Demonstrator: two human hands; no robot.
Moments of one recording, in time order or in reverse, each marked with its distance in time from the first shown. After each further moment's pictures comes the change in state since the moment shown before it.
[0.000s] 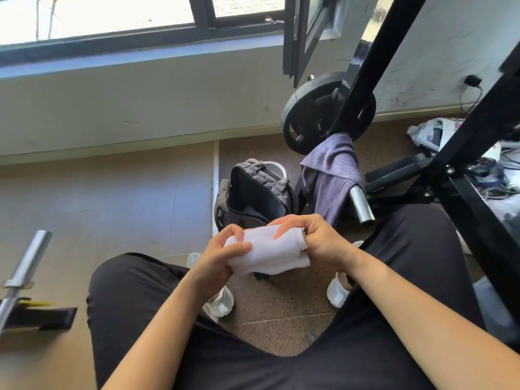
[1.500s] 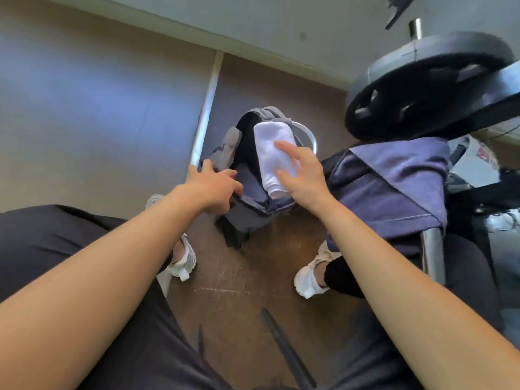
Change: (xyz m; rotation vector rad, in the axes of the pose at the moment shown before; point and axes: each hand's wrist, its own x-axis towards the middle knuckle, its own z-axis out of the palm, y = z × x) left_hand 0.161 0.003 -0.107 1.700 -0.184 -0.367; right_hand 0.198 0.073 -0.021 -0.840 0.225 0.048
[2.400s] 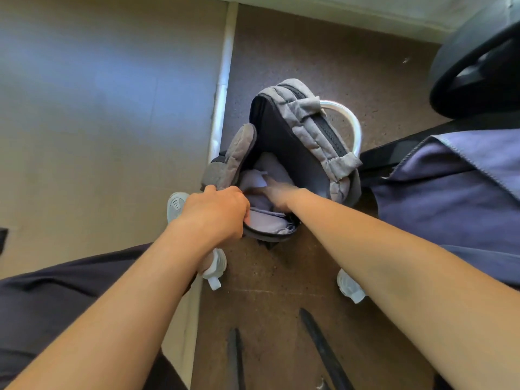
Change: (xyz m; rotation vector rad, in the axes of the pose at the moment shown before) left_hand 0.013 -0.029 0.004 -0.077 -0.143 -0.103; right_hand 0.089 0.090 0.189 -0.351 -0.844 0.300
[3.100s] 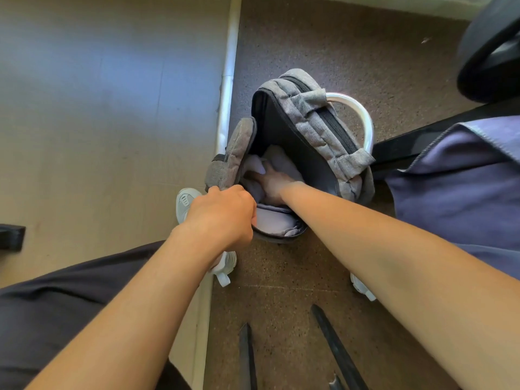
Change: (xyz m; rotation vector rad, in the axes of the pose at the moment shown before) left_hand 0.000 0.004 0.003 -0.078 -0.007 -0.052; right_hand 0.021 -0.020 0.009 -0.049 0.048 -0.114
